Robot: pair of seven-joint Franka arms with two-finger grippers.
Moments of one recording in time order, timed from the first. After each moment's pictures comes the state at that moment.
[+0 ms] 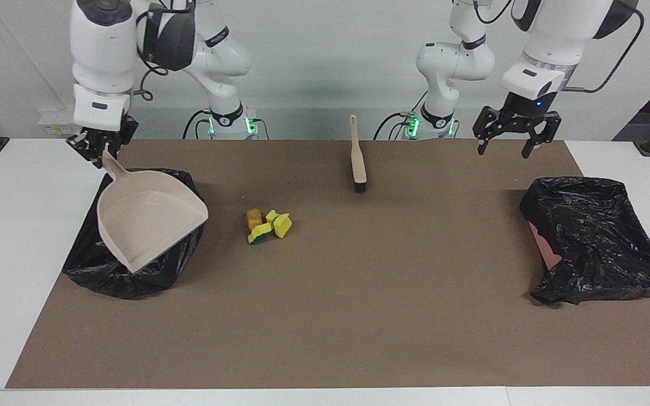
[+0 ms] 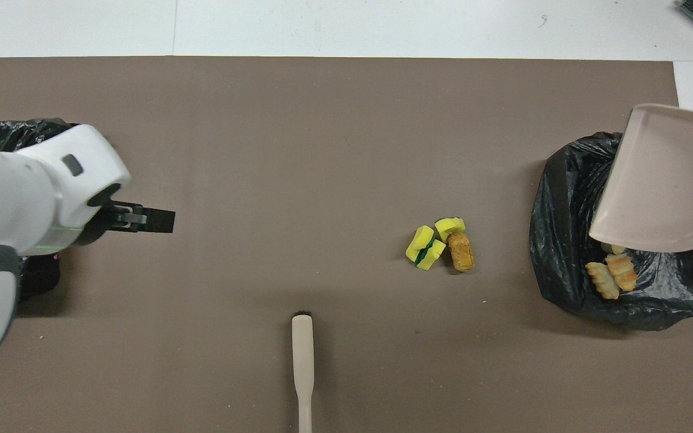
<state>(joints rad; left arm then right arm) -0.24 -0.11 0.06 -1.67 0.01 1.70 0.01 -0.06 -0.05 0.14 -1.76 -0.42 1.72 -0.72</state>
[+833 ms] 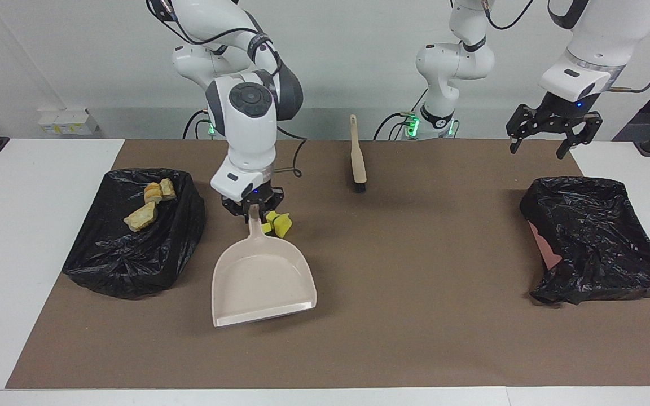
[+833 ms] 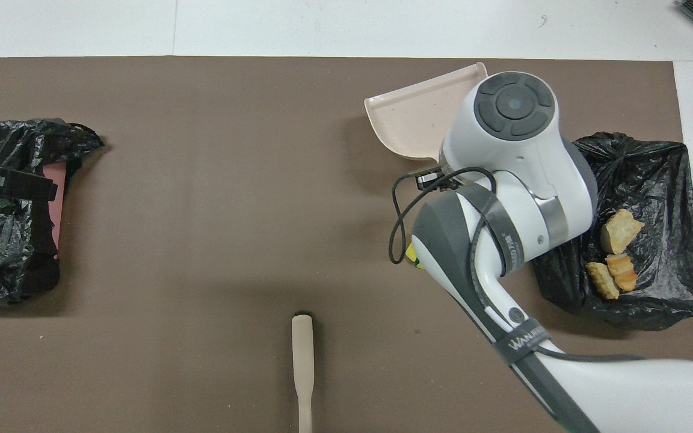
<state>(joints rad) -0.16 -0.03 0.07 -1.55 0.01 1.61 0.16 0.26 0.36 0.14 -1.54 -0.16 1.90 0.30</state>
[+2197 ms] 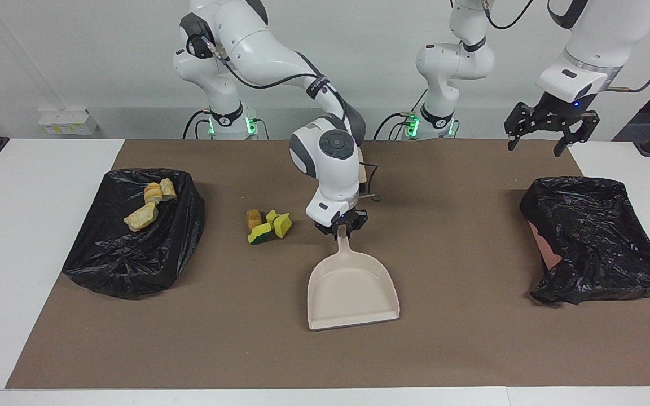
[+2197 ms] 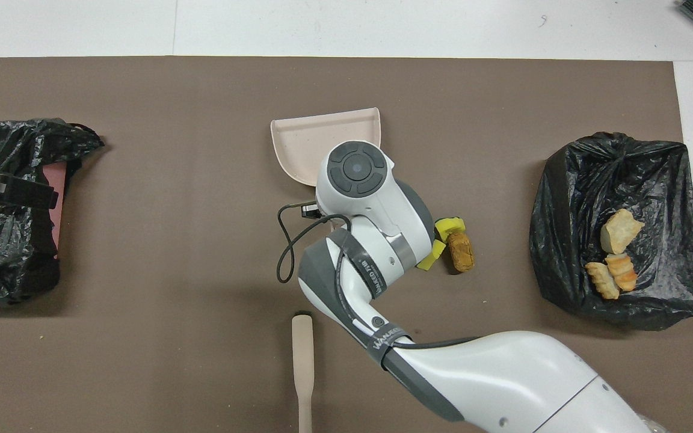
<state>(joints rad) -0.16 -0.03 0.06 -1.55 0.01 1.58 0.16 0.49 0.57 0.14 -1.50 -0.04 2.12 0.54</state>
